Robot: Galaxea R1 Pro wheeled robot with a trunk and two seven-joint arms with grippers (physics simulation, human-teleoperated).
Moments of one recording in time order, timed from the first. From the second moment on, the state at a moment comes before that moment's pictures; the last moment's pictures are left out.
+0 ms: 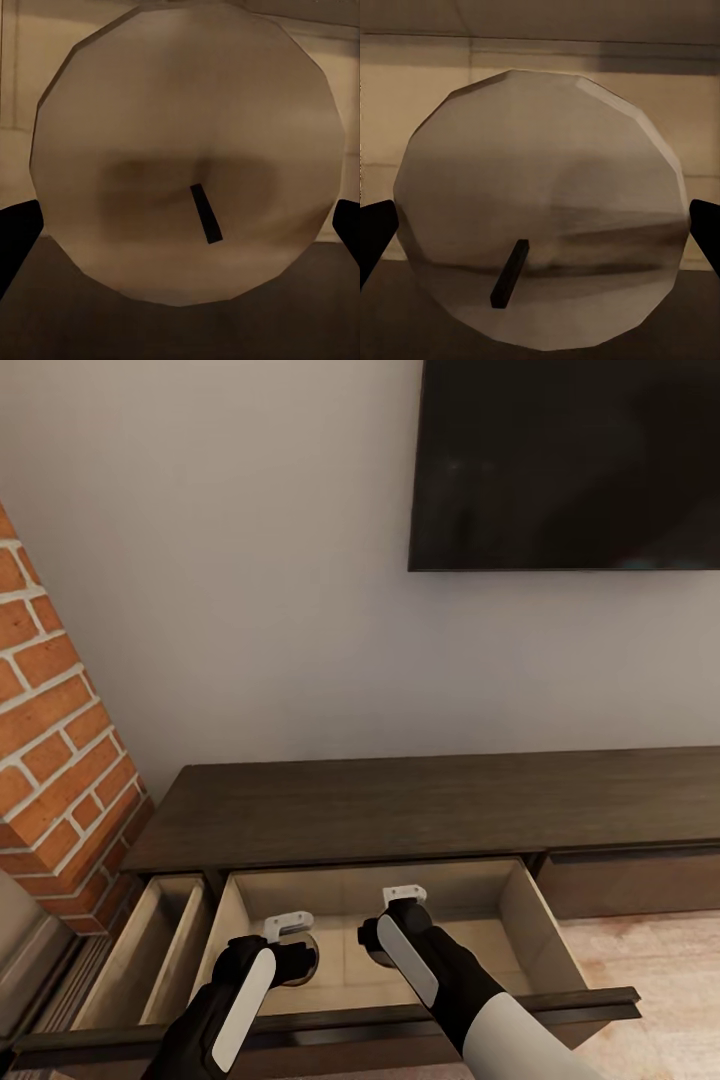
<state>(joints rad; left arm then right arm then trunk) -0.35 -0.12 -0.18 -1.14 0.46 0.83 0.42 -0.62 0.17 0.56 -0.81 -0.66 0.73 -0.59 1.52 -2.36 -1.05</state>
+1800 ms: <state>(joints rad) -0.35 -0.12 -0.18 -1.14 0.46 0.83 0.42 -0.62 0.17 0.56 -0.81 -0.66 0.72 -0.59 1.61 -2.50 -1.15</state>
